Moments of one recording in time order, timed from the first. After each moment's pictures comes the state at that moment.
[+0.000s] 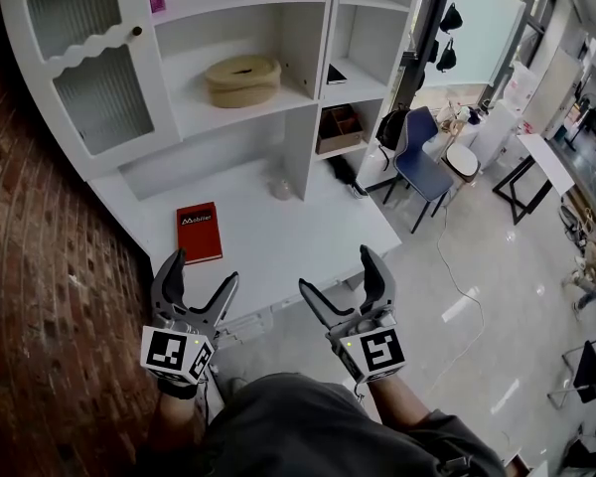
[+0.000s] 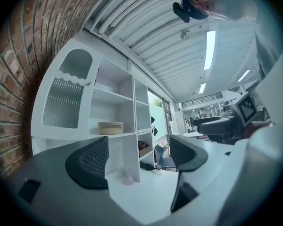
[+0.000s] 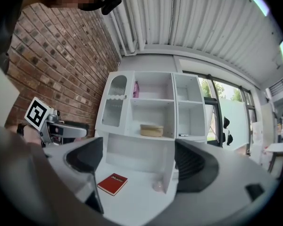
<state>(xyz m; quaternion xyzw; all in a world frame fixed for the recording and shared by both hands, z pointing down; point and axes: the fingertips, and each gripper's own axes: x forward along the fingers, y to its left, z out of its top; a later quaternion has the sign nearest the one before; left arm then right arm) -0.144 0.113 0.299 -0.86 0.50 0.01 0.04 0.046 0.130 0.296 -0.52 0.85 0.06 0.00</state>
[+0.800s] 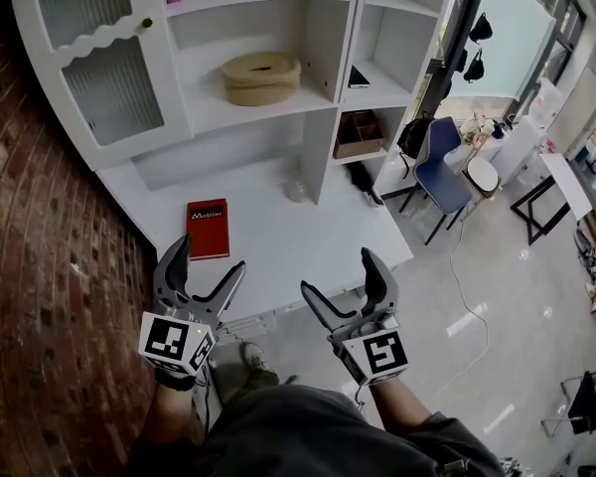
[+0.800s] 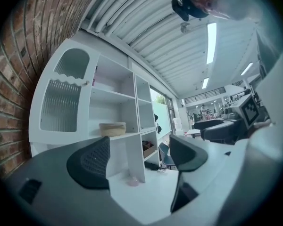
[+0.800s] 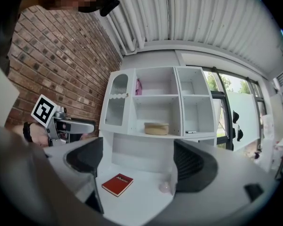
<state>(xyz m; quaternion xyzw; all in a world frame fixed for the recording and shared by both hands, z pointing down) -0.129 0.080 0.289 -0.85 0.52 0.00 0.05 0.050 0.097 0.306 -0.47 0.88 0.05 -0.01</state>
